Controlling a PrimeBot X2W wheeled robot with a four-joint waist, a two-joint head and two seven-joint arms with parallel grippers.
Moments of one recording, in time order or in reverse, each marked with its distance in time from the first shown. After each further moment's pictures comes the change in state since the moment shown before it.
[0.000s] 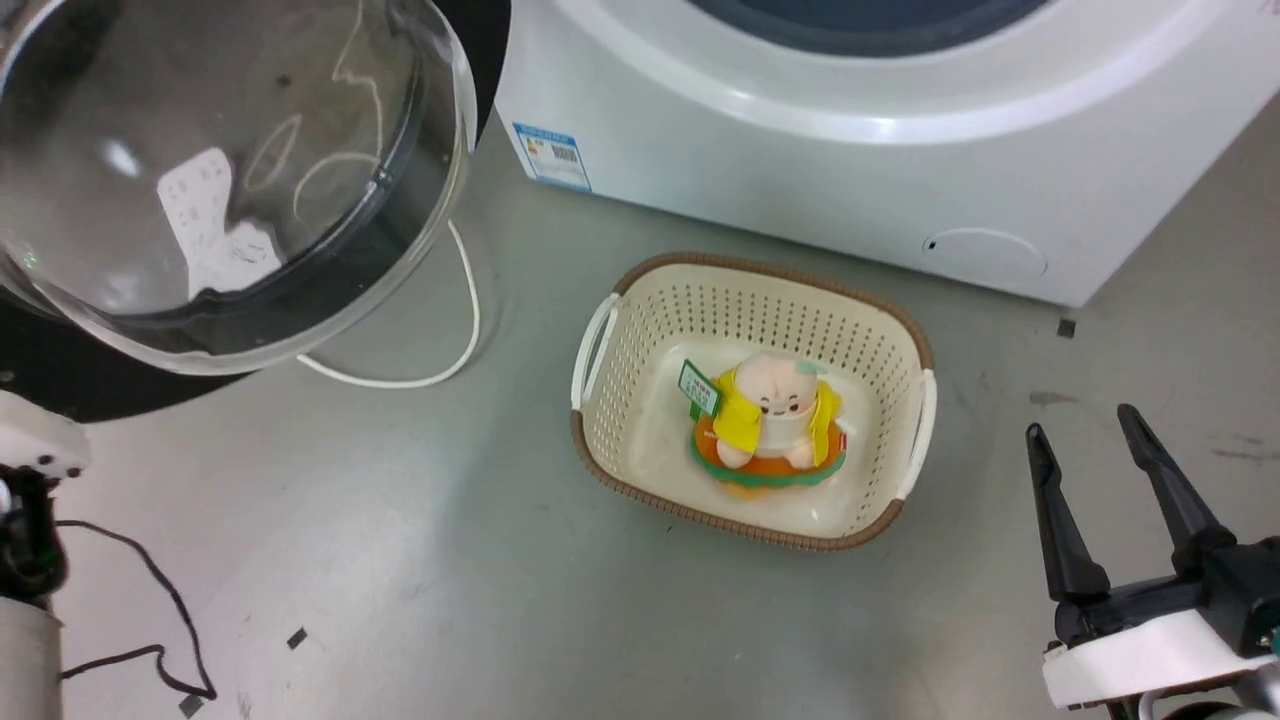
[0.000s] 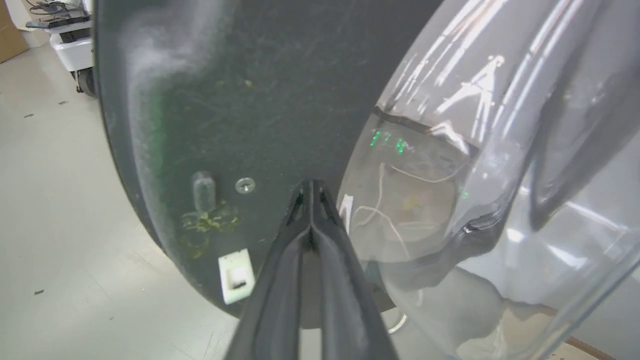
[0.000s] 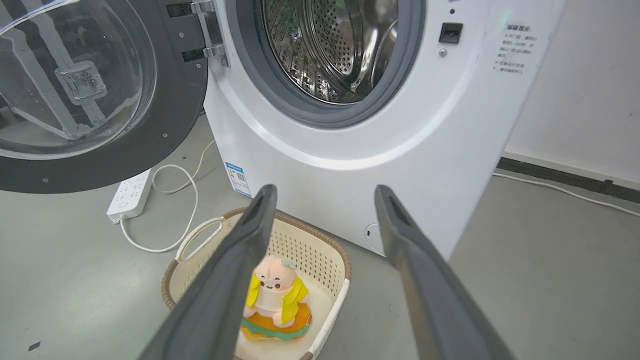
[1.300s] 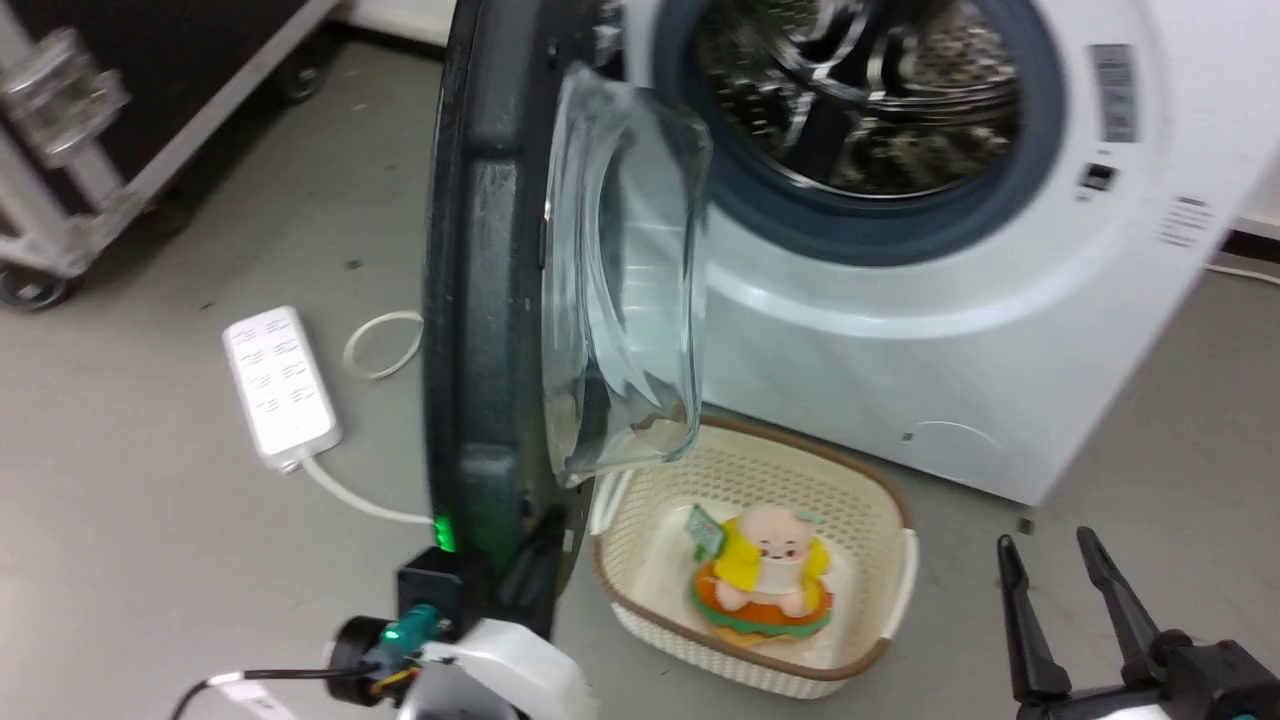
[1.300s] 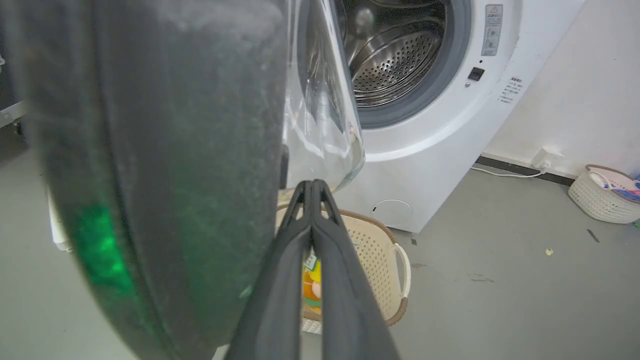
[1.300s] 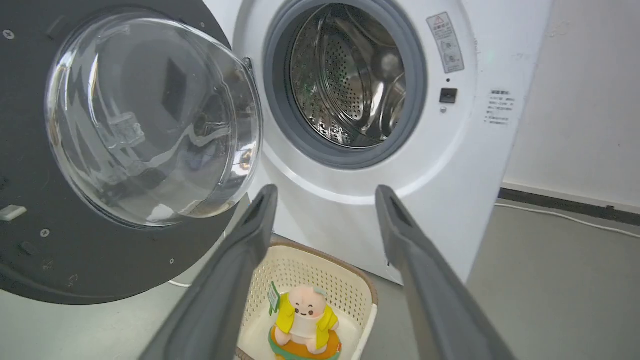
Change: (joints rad) left arm 0.457 -0.386 -0.507 -0.523 0.248 0.028 0.119; right arm 0.118 0.046 0.017 0.157 0.096 0.000 -0.118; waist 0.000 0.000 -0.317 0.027
